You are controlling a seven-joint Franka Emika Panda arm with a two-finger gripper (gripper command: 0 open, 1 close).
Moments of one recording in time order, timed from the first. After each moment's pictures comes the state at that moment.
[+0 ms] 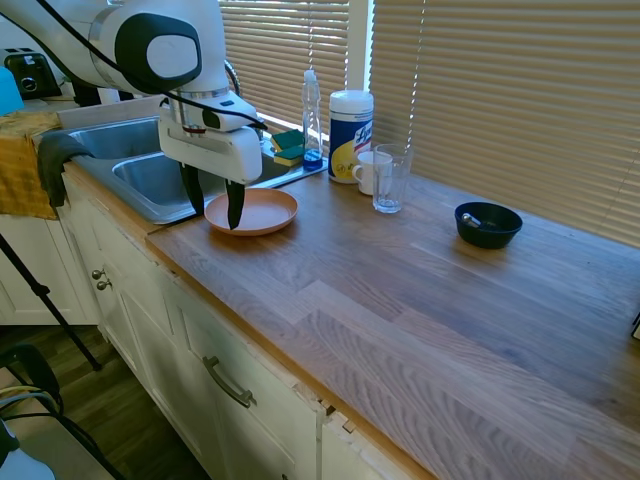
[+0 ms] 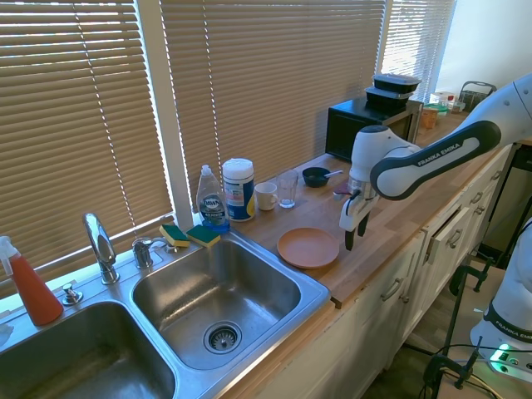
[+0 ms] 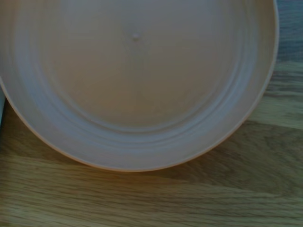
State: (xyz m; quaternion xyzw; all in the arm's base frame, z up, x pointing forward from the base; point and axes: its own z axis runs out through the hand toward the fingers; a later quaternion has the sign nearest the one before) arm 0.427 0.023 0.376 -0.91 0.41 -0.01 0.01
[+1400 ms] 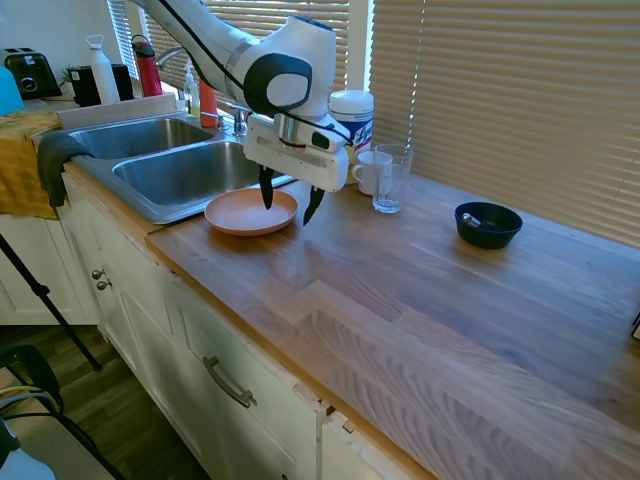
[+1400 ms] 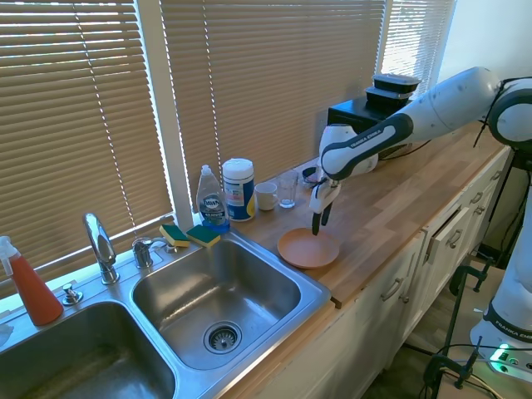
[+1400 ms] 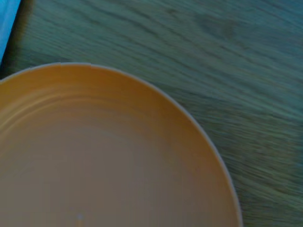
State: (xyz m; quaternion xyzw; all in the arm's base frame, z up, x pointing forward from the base) arm 0.569 -0.048 0.337 -0.94 0.33 0.02 0.09
